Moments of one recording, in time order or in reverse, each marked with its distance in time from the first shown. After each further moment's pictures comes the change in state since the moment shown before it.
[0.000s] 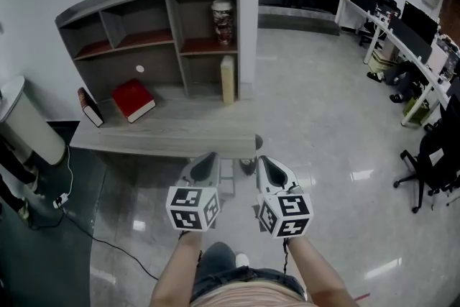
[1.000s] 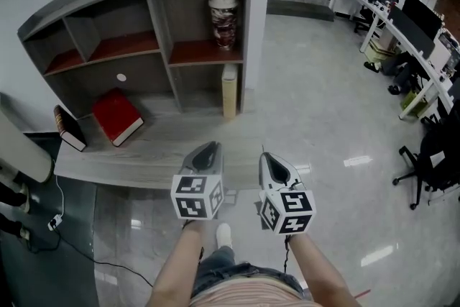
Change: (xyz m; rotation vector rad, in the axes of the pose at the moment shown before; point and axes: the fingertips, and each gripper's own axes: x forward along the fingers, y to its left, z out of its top) left arm 0.163 0.101 0.015 -0.032 0.081 -0.052; right arm 0.163 -0.042 -0.004 0.022 0.089 -0.103
